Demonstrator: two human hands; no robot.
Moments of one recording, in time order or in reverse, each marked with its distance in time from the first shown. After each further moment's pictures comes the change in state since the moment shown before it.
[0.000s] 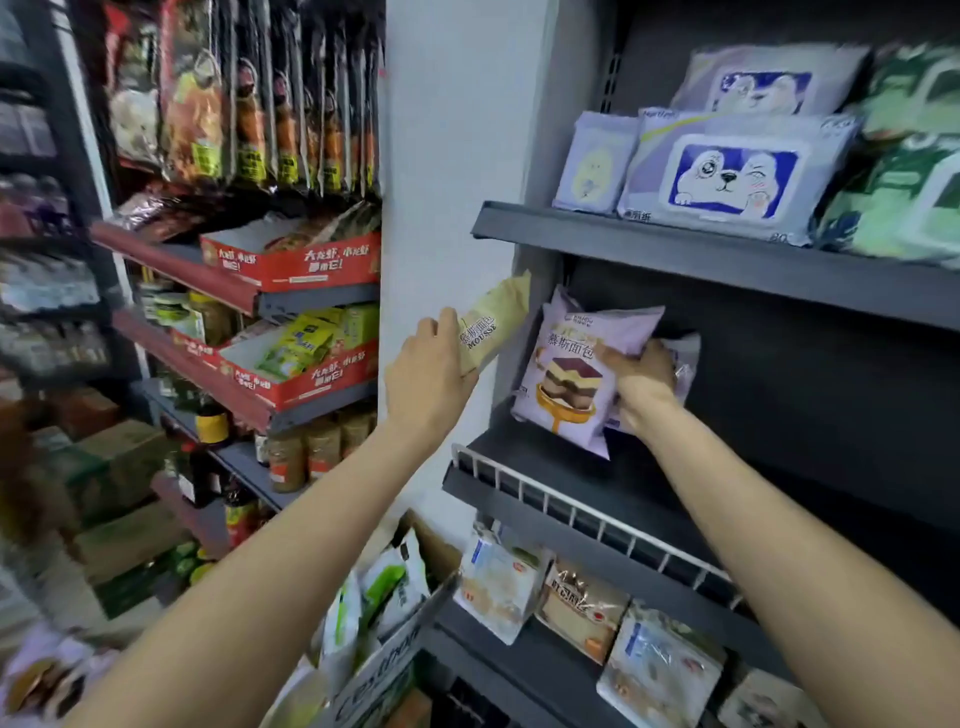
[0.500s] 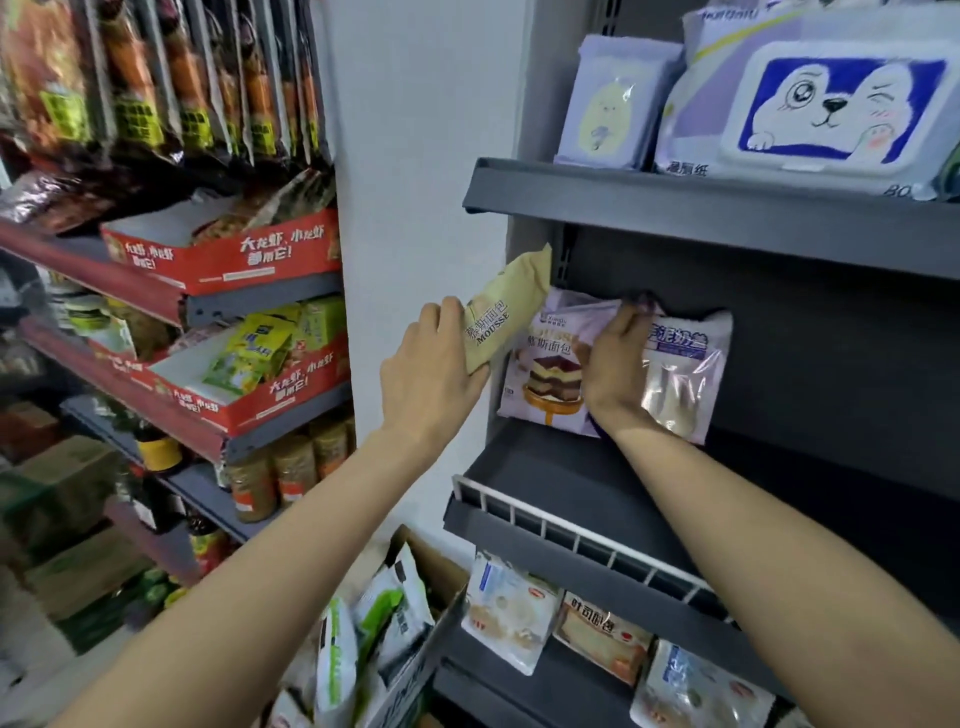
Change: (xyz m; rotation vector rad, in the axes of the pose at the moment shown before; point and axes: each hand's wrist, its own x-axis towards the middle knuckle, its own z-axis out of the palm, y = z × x) left_hand 0.042 -0.015 0.049 -0.069 0.027 0.140; right_hand 0.053 0.036 0.066 -0.707 0.186 -0.338
